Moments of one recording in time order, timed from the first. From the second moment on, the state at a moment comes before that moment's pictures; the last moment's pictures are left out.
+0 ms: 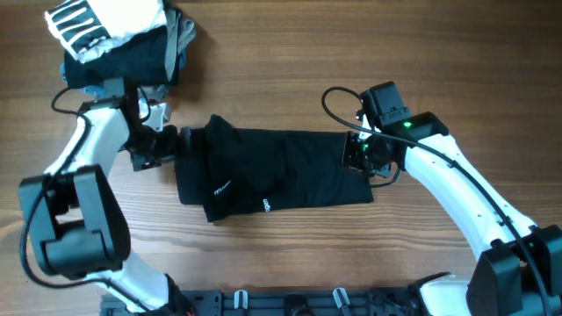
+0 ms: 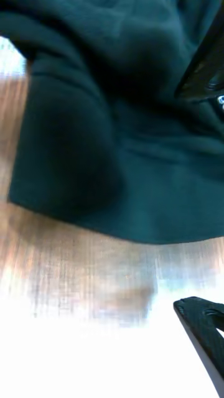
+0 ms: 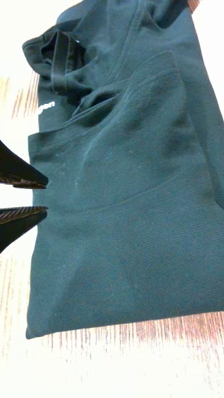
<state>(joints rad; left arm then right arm) 0.18 1.84 1.16 -0.88 0.31 0.03 0.33 1.54 1.07 -0.86 -0.27 0.56</state>
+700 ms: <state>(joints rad) 0.11 1.96 1.13 -0.89 0.74 0.47 0.33 1.54 1.07 -0.82 -0.27 0.55</state>
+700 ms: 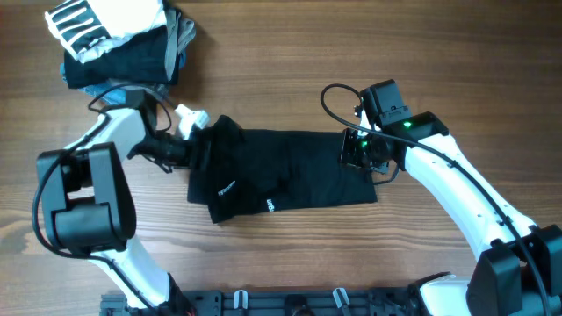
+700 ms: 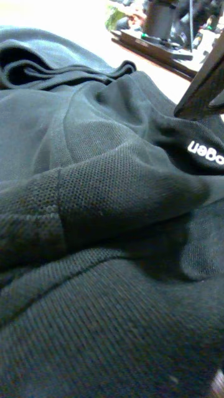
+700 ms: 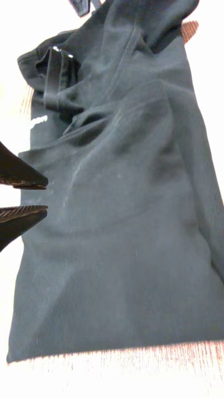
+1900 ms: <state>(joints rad) -0.53 1.96 1.78 -1.28 0.40 -0.17 0.02 1.54 1.07 -0.83 -0.22 0.55</state>
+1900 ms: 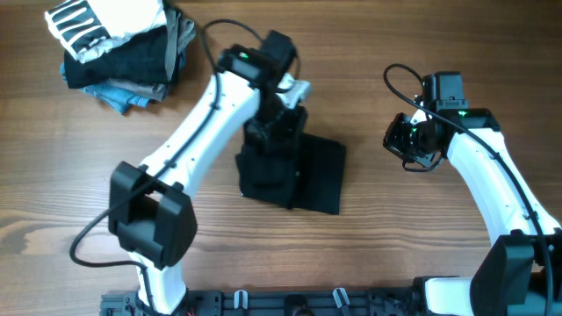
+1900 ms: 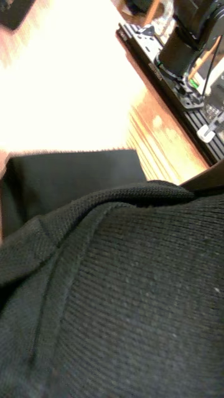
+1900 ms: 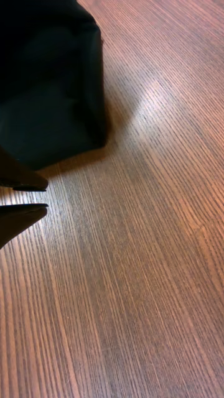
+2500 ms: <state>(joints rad) -0.33 1.97 1.78 -1.32 0.21 -0.20 0.23 1.54 1.04 -0.83 -0.54 0.23</state>
